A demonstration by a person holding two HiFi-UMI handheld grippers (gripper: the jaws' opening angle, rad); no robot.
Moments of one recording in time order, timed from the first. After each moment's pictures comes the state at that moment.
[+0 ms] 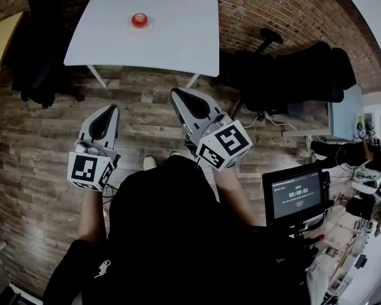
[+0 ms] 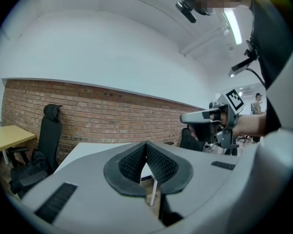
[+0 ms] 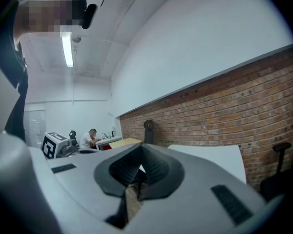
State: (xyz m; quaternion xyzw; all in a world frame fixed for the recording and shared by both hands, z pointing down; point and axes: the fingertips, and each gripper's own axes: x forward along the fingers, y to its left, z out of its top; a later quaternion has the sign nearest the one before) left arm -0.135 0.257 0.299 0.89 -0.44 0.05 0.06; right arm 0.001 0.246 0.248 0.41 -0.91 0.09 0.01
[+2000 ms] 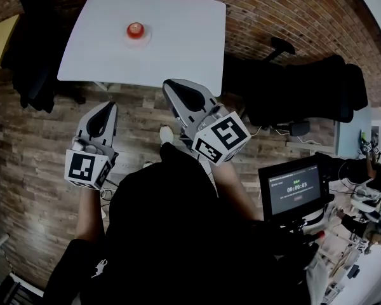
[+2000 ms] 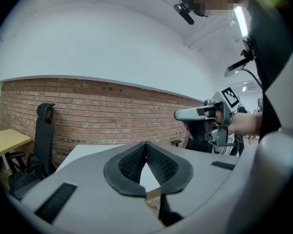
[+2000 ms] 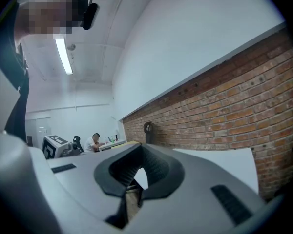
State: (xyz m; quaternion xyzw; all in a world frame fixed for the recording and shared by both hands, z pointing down) left arm -0.090 0.132 0.295 0.89 -0.45 0.06 0.05; right arm 0.028 0.110 0.247 0.36 -0.93 0.10 -0.01
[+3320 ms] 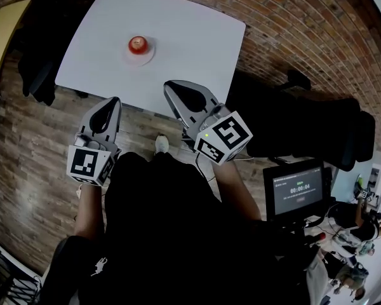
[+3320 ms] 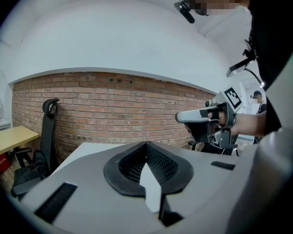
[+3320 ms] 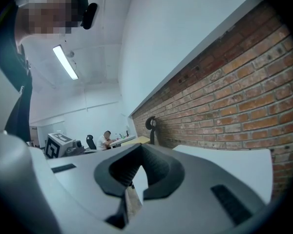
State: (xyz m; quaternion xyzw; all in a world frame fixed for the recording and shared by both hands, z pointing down) left arm -0.053 0.023 0.308 0.84 -0.53 0.08 0.06; right arm 0.055 -0.012 0.268 0.26 -0.96 0.13 0.00
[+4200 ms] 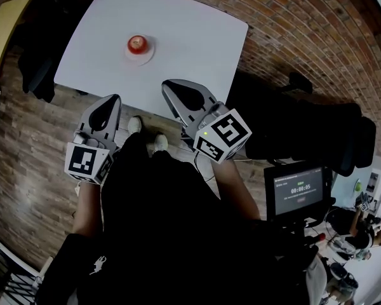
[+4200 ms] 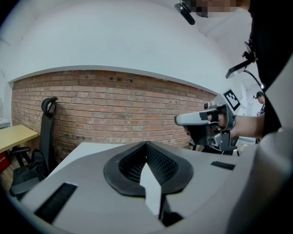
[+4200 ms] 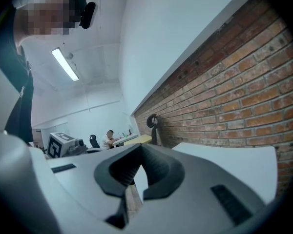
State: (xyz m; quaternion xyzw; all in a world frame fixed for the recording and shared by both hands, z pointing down) left arm -0.033 -0.010 0.313 0.84 -0.53 0.08 0.08; right arm 0.068 -0.044 0.281 0.25 -0.96 0.15 0.01
